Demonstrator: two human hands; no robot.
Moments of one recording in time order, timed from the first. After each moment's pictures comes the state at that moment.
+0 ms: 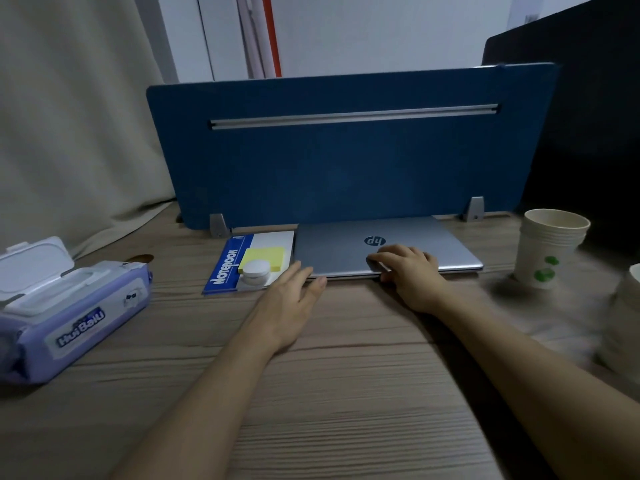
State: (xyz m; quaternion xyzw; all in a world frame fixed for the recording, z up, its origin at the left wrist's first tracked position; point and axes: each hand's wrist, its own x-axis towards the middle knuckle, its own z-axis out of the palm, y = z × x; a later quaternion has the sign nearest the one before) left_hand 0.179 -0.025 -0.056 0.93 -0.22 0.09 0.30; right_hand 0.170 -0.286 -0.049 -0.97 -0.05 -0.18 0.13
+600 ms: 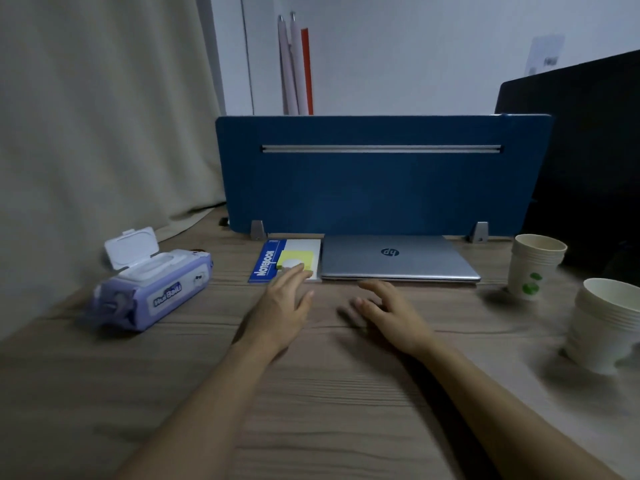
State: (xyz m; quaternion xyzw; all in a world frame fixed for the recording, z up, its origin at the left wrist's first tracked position) left_hand 0.110 0.032 -0.036 0.90 -0.21 0.21 0.31; right_hand 0.069 -0.194 -0.038 -0.90 -0.09 -0.12 0.40
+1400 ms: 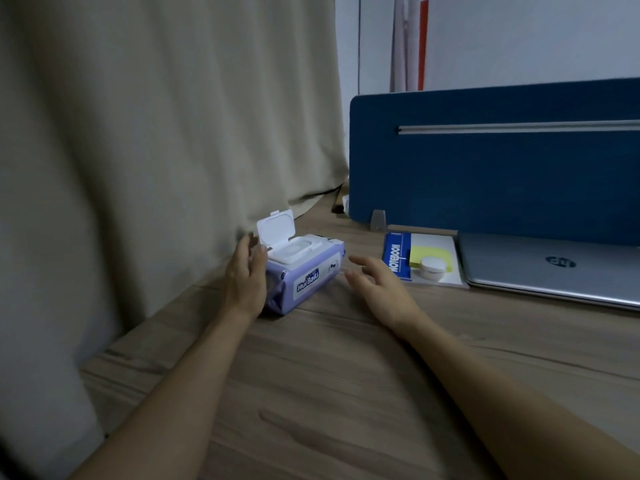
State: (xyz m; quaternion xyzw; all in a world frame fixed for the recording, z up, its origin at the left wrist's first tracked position) left_hand 0.142 0.274 -0.027 0.81 0.04 0.34 0.48; right_hand 0.158 0.037 -0.032 -0.84 -0.18 -0.07 0.50
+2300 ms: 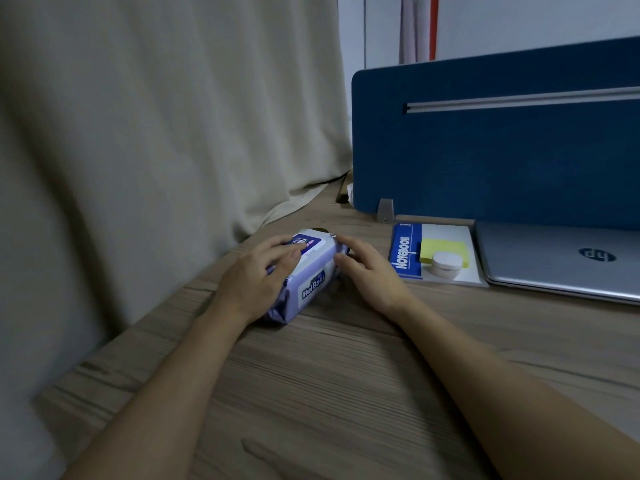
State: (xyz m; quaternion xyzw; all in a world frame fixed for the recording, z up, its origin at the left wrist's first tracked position) left_hand 0.147 0.265 -0.011 0.90 -0.09 0.26 0.33; right_hand 0.201 0.054 -0.031 -0.81 -0.24 -0.05 0.53
